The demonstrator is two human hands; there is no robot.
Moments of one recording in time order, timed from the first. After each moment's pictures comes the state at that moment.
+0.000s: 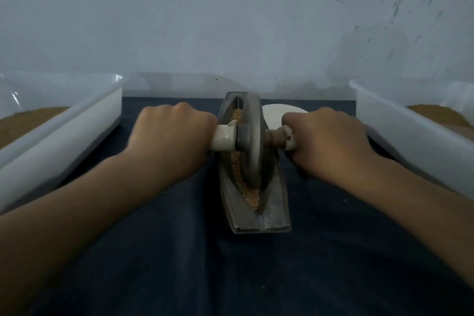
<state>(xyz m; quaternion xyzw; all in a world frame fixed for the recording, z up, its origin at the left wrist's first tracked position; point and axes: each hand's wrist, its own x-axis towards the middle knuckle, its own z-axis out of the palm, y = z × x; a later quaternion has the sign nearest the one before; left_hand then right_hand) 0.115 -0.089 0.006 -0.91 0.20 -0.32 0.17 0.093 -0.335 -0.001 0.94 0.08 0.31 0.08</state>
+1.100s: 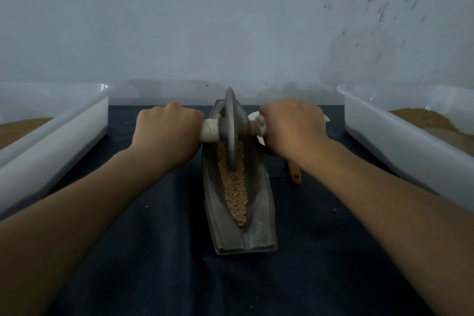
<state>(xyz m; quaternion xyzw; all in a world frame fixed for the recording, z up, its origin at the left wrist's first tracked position) 0.163 -0.103 0.001 -0.93 0.15 -0.30 0.12 0.145 -0.317 0.013 0.97 0.04 0.25 0.07</state>
